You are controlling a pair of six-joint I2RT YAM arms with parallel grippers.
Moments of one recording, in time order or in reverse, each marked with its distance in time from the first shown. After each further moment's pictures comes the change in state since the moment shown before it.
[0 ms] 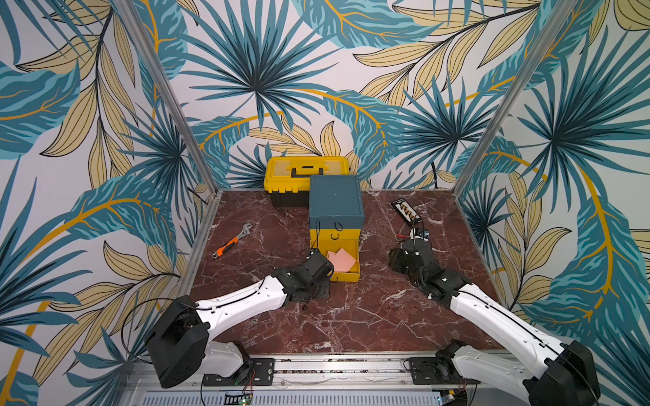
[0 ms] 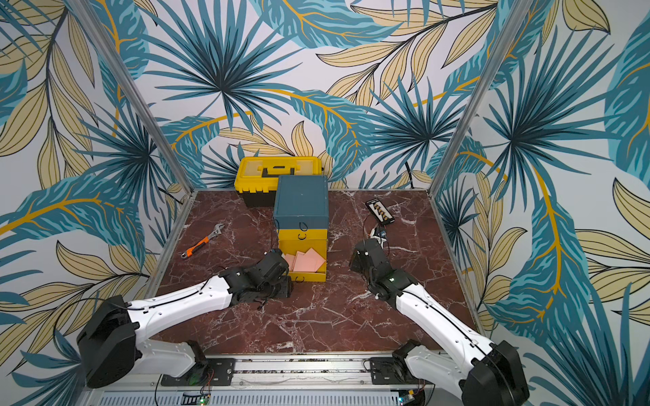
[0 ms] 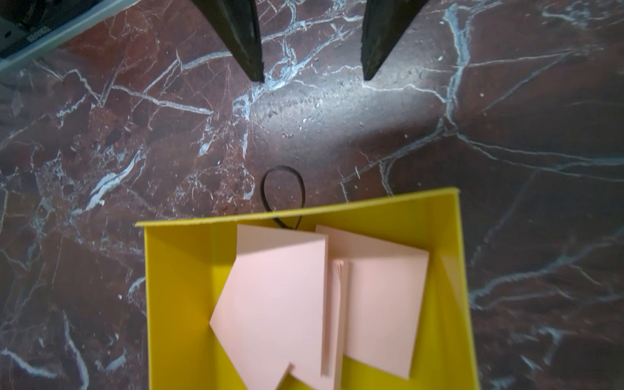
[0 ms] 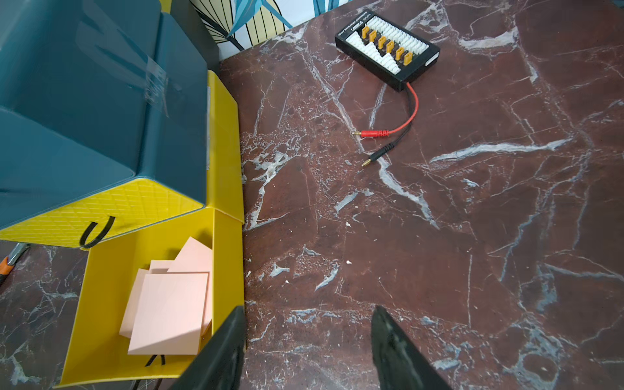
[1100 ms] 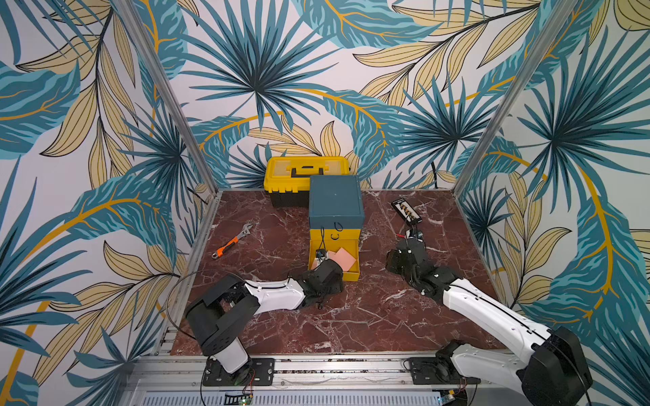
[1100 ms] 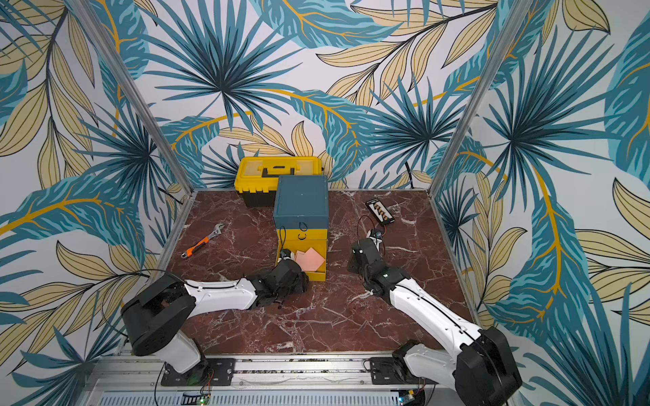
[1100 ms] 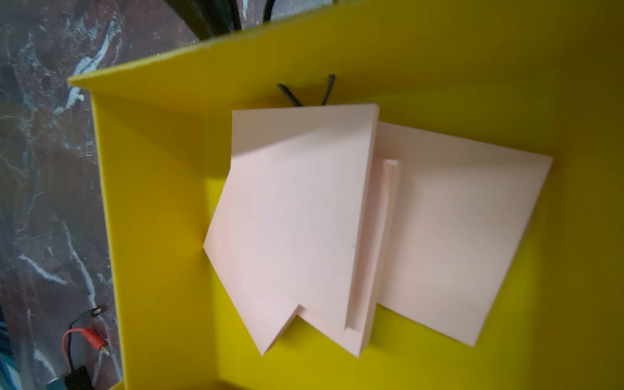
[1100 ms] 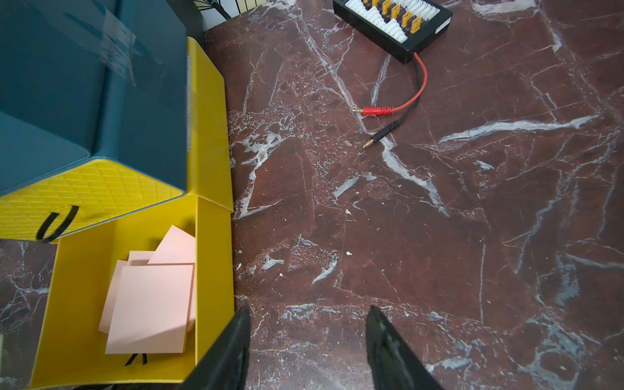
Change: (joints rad) left arm 0.000 0.294 -0.058 0.507 -0.144 -0.063; right arm 0.000 0.085 -0.002 0.019 -0.016 0.013
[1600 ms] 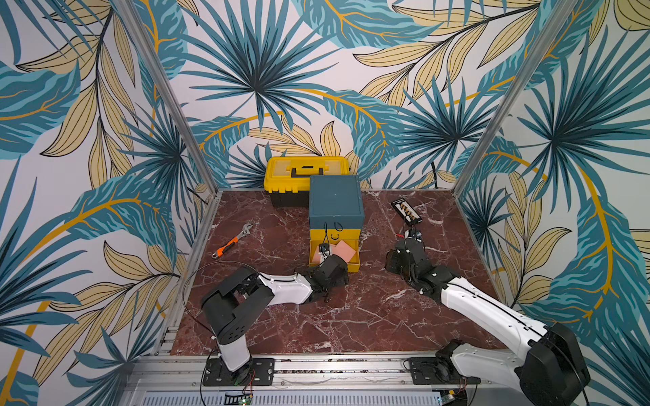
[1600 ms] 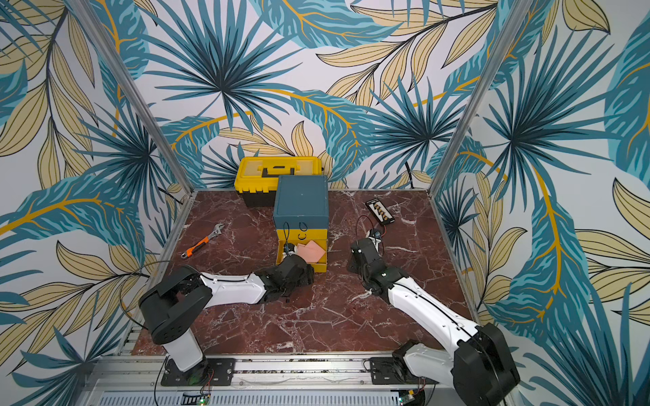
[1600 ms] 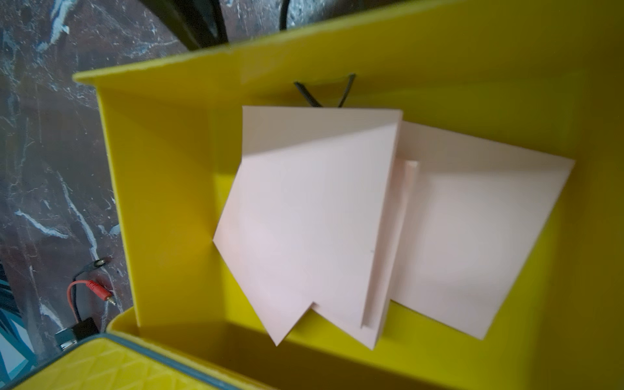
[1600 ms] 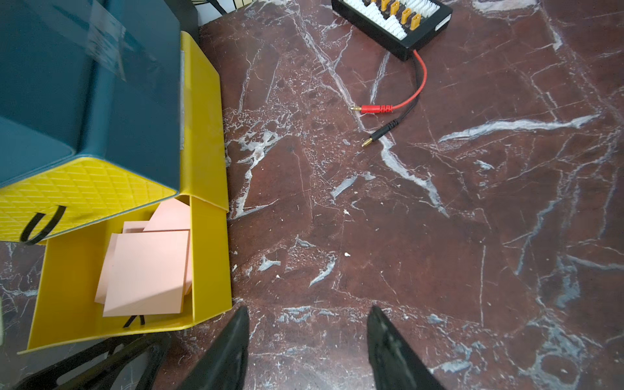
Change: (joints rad) left arm 0.012 0.107 0.063 0.109 -0.076 0.010; right arm 0.000 0.018 0.000 0.007 0.006 -0.004
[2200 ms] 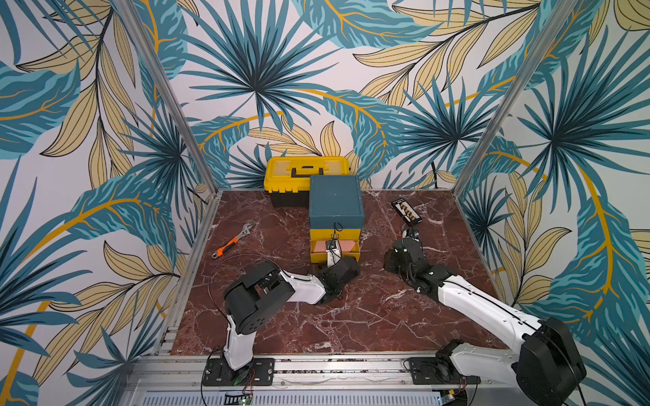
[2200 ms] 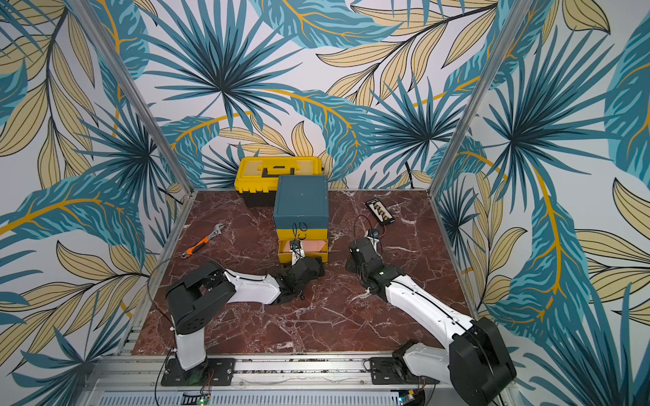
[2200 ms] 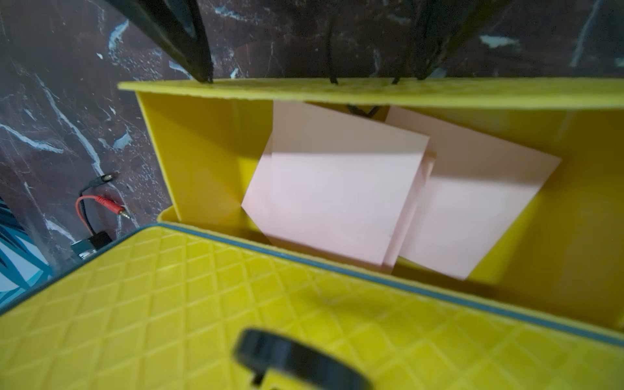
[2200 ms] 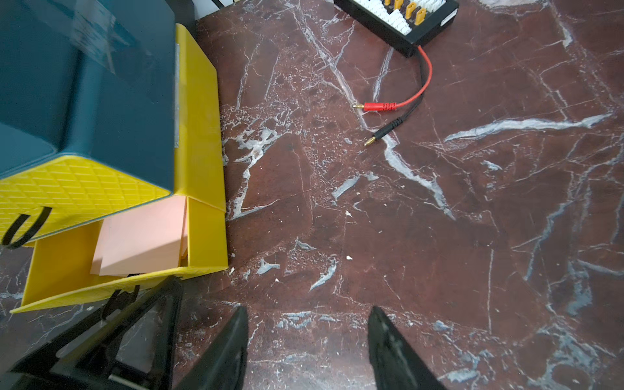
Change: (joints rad) left arm -0.082 0.161 0.092 0.217 -0.325 0.027; right arm 0.000 0.037 0.000 0.028 0.001 -0.005
